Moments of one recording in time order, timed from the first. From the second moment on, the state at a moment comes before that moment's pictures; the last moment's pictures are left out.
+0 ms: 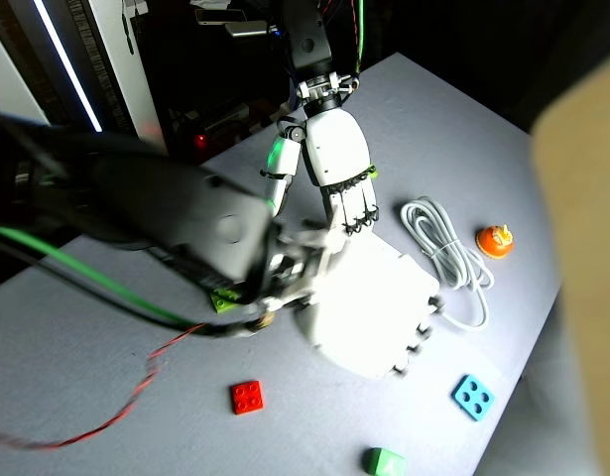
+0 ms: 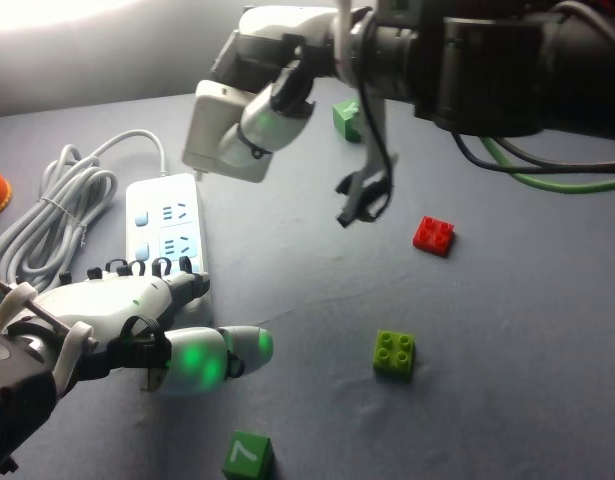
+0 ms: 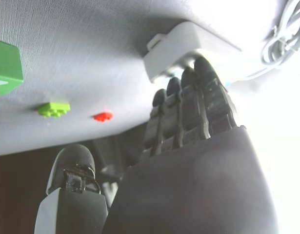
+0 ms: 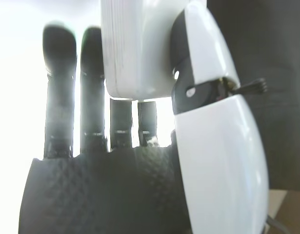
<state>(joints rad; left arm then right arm) 0.60 -0.90 0.67 -1.45 -0.72 1.89 -0.08 -1.64 1.57 2.02 0.18 -2.45</state>
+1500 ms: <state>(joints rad) 0.60 -0.90 0.67 -1.45 -0.71 1.90 -0.14 -1.93 1.94 1.93 0.01 -2.57</state>
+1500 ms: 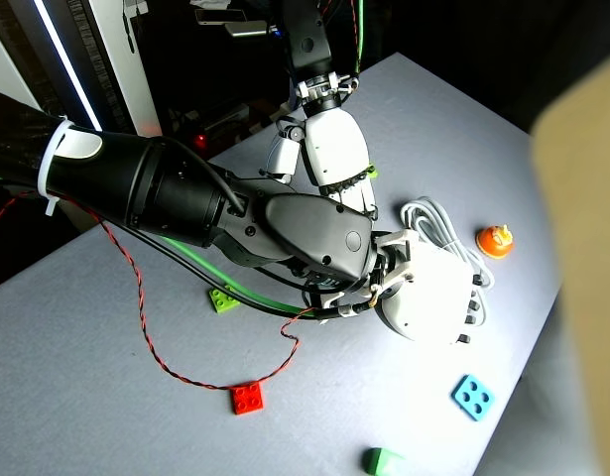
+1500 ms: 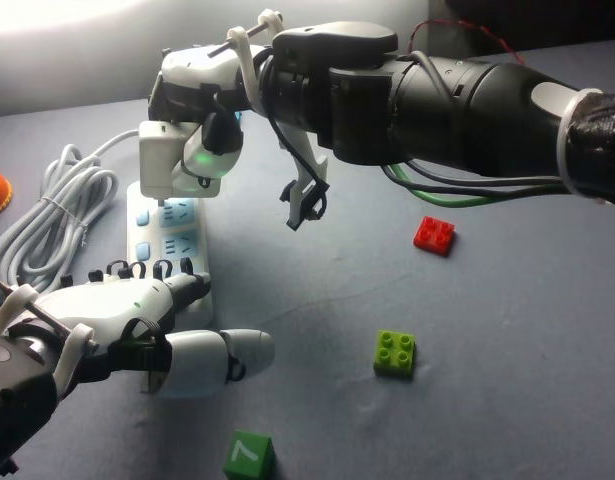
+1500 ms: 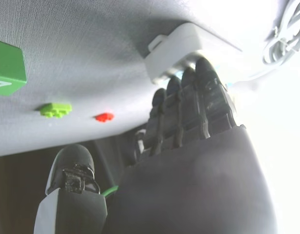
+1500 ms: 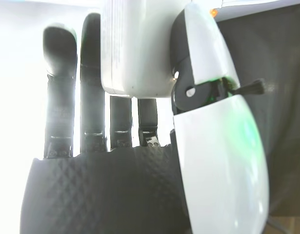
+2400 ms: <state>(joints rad) 0.60 -0.90 0.67 -1.46 -0.71 1.90 -0.15 -1.92 1.91 1.88 -0.01 -2.56</state>
